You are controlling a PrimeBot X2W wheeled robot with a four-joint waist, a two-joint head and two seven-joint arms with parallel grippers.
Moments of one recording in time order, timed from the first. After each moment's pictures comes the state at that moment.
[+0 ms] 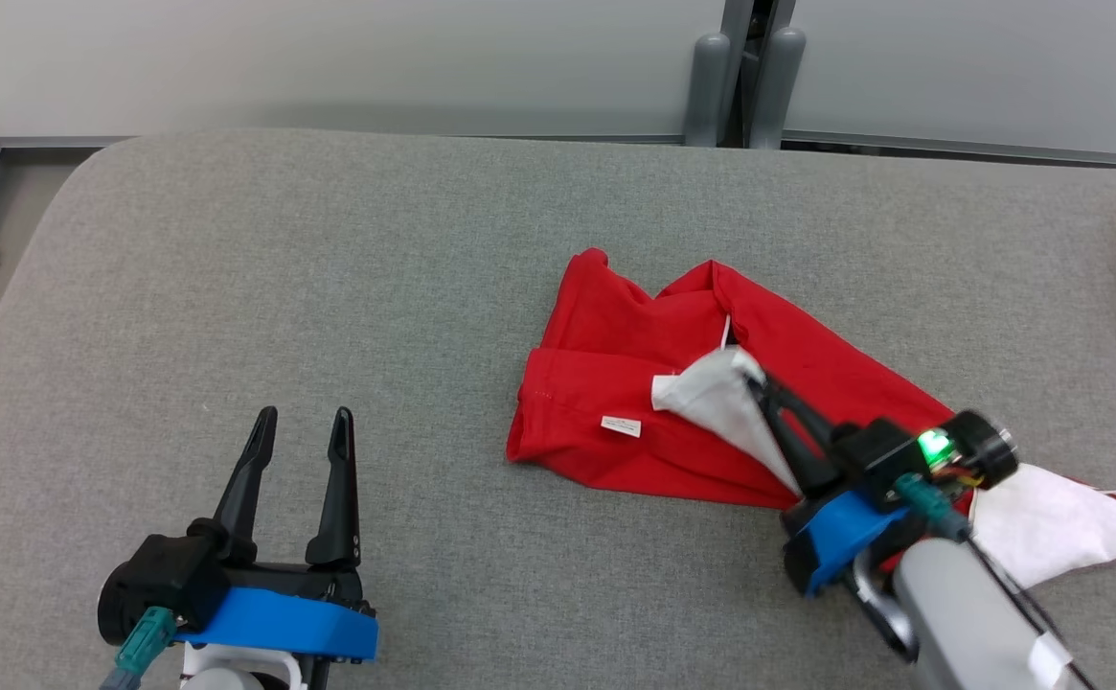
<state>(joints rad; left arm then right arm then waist) -0.16 0.05 -0.13 0.16 -0.26 -0.07 -0.26 -0.39 -0.19 0.37 0.49 -0.02 0.13 -0.23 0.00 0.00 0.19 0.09</state>
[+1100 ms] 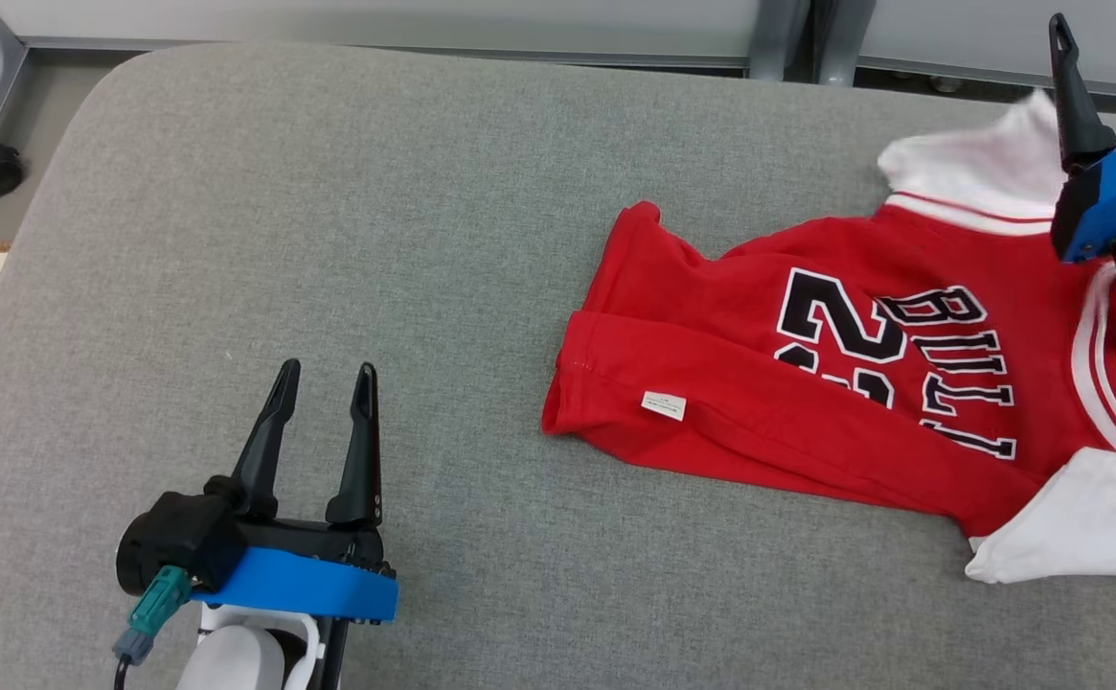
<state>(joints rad) -0.23 0.05 -0.17 0.16 -0.28 -0.06 -0.26 -0.93 -0.41 0.10 0.76 -0.08 0.13 -0.16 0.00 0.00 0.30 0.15</state>
